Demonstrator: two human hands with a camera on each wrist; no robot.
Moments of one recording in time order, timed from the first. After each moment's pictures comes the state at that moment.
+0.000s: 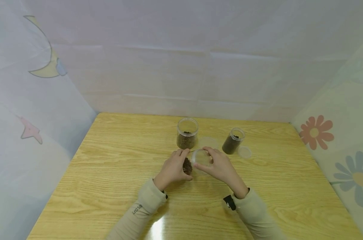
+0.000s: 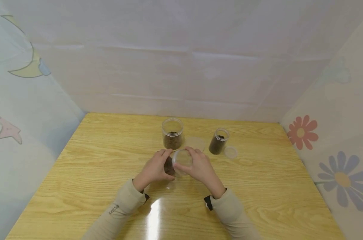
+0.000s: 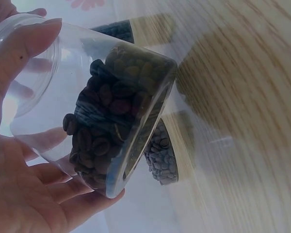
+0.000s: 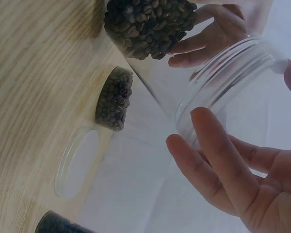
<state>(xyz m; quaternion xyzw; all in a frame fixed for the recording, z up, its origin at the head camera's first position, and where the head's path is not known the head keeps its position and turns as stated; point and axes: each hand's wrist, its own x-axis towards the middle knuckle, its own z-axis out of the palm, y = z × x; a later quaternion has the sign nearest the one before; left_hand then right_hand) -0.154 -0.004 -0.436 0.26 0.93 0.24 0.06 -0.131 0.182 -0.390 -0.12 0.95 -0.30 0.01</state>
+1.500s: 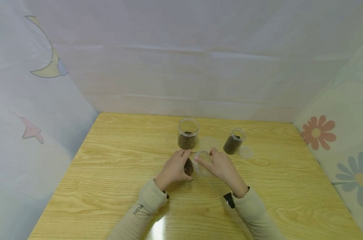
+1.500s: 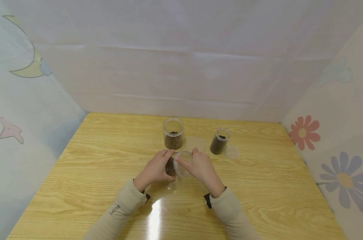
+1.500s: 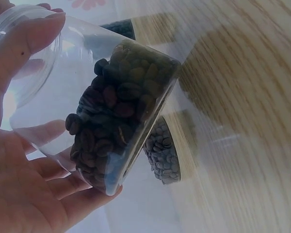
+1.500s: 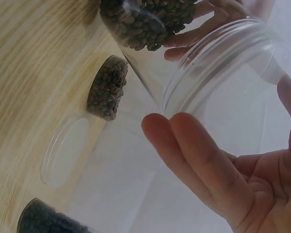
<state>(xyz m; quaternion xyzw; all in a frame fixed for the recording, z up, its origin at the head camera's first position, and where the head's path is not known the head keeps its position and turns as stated) -0.155 -0.004 -0.435 0.28 0.93 0.23 0.06 -0.135 0.178 -0.386 -0.06 0.96 -0.27 0.06</state>
